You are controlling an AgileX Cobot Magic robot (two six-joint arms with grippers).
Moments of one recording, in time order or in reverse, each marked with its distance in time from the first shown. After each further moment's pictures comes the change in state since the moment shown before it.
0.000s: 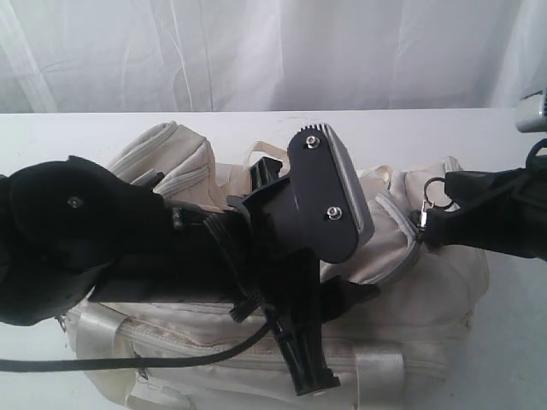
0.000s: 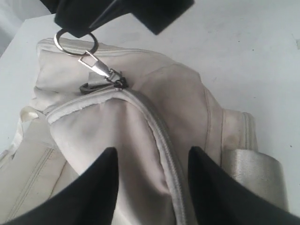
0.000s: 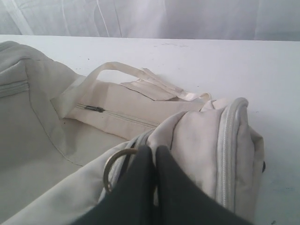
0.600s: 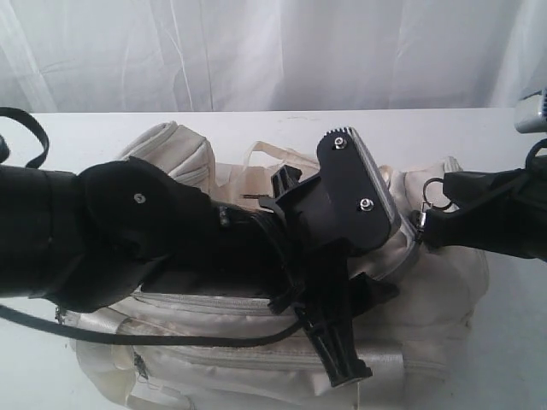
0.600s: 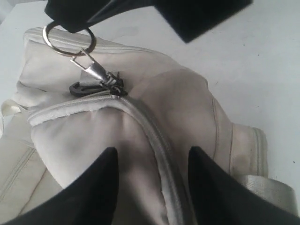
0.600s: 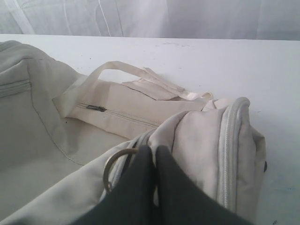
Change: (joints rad) left arm 0.000 0.102 -0.074 -0.002 0.011 -0.066; right arm 0.000 0.000 0.000 0.000 -0.005 -0.002
